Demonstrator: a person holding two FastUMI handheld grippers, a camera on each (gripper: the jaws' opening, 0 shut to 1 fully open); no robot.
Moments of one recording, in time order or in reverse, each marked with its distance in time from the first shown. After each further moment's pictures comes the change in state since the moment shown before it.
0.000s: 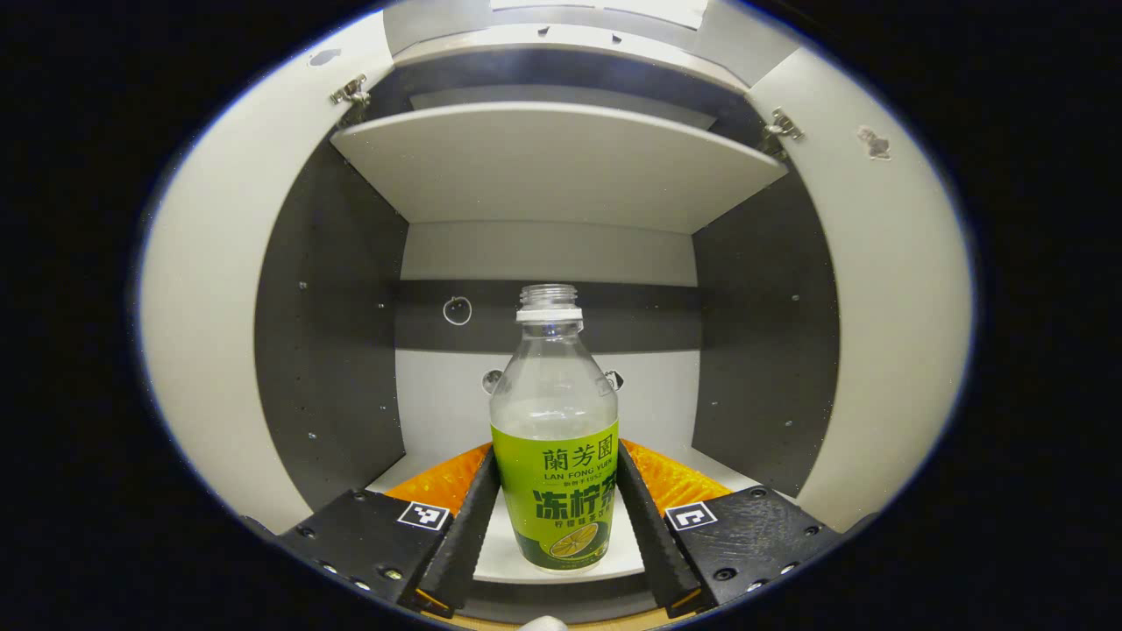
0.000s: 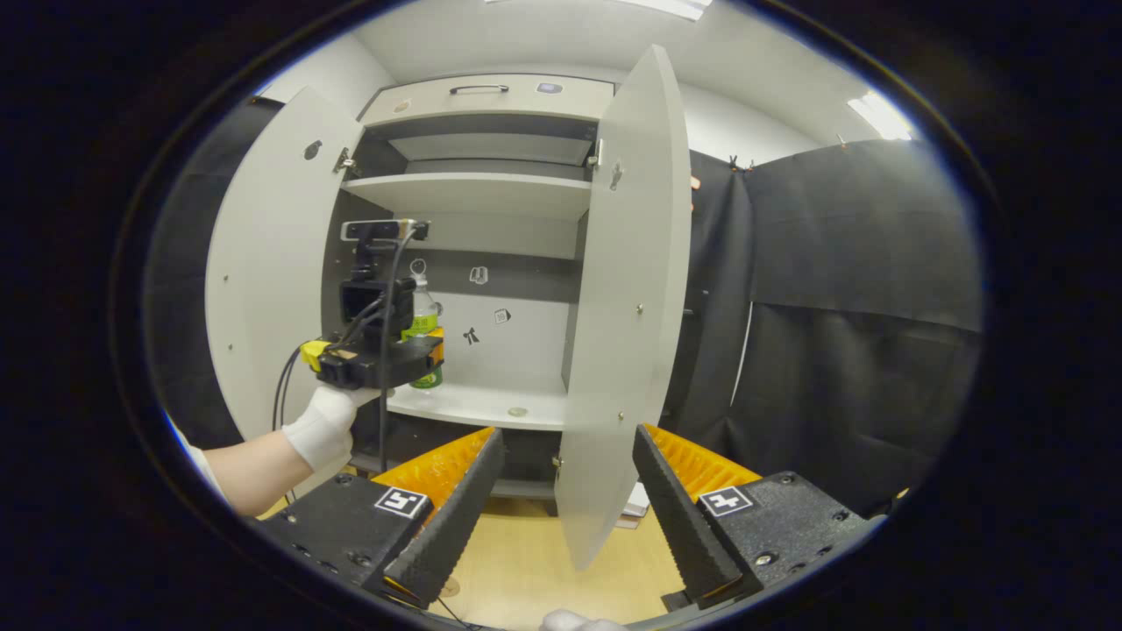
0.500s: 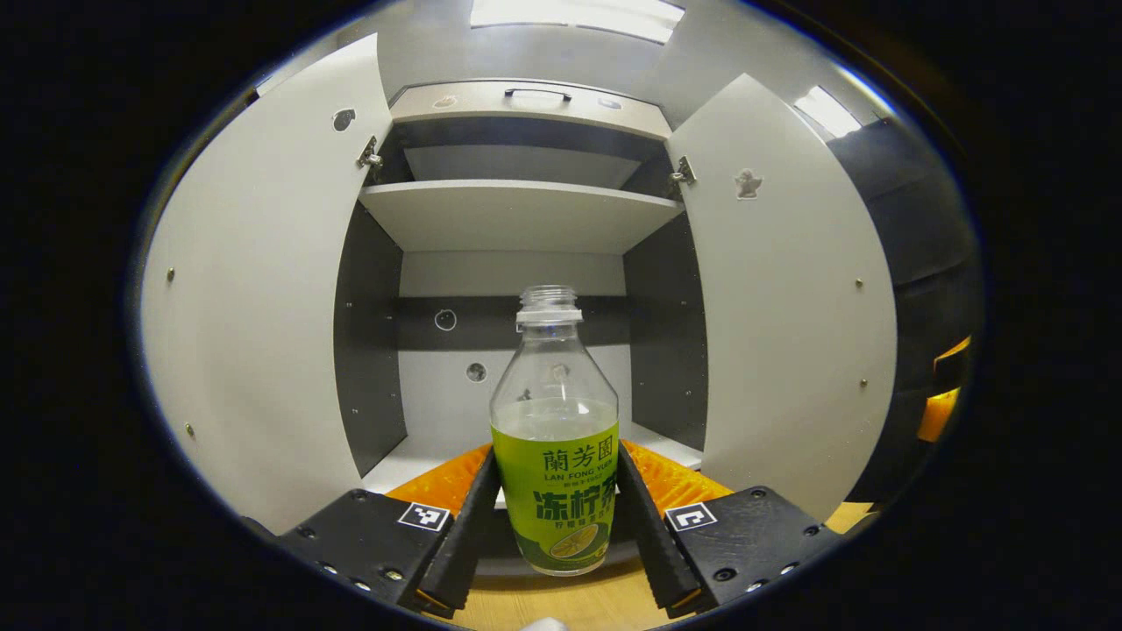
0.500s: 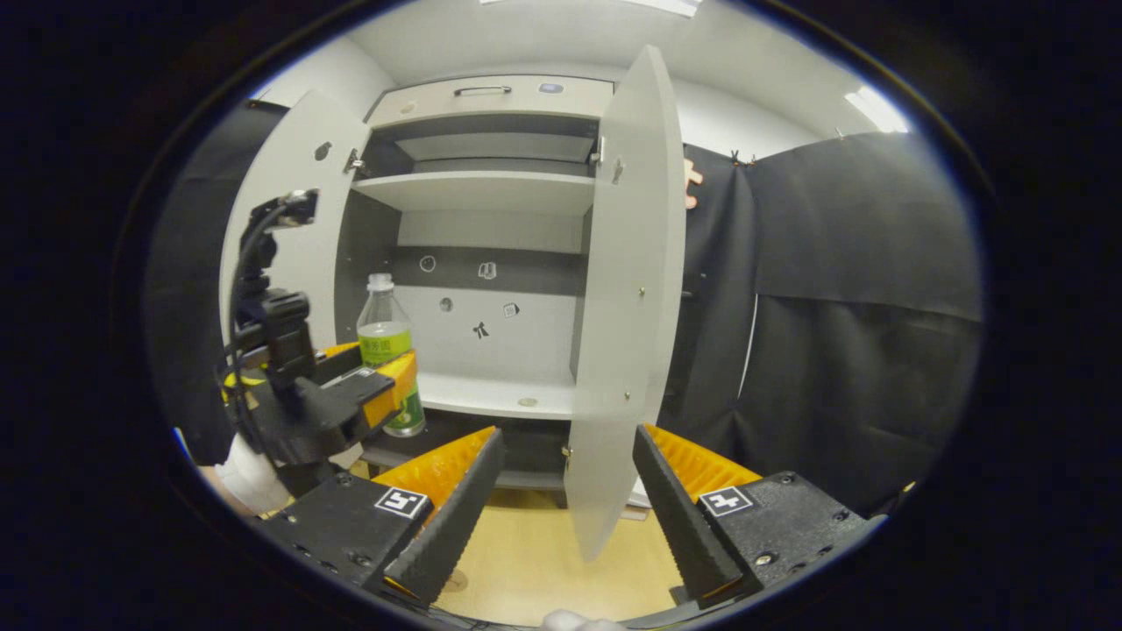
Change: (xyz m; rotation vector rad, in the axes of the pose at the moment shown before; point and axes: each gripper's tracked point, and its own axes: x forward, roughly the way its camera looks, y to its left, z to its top) left arm -0.144 -0.032 -0.011 0.022 0.016 -0.136; right arm -0.014 0.000 -0.018 0.015 0.013 0.015
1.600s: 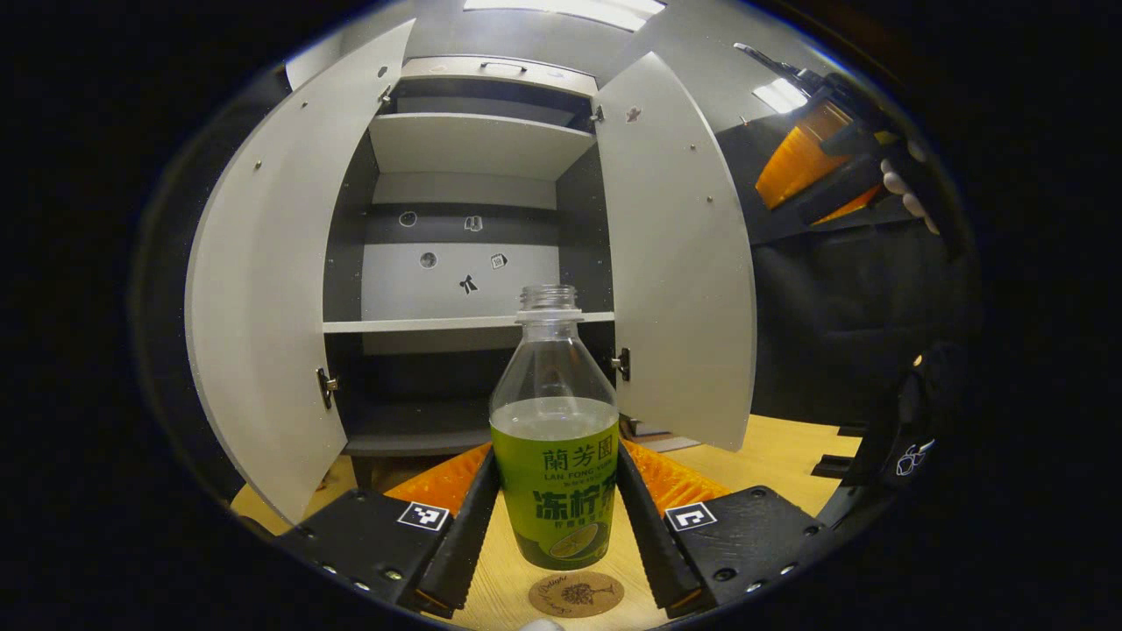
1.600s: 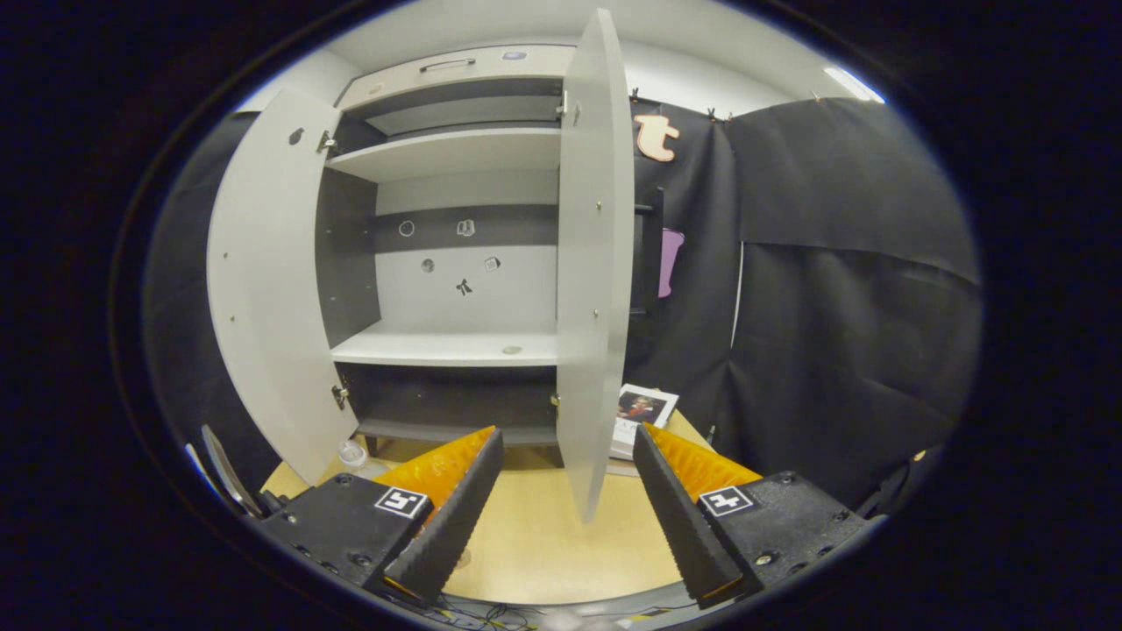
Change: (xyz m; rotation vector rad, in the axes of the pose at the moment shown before) left arm -0.118 -0.063 -0.203 -0.013 0.105 -0.201; right arm -0.008 -0.026 -0.060 0.056 0.153 -0.035
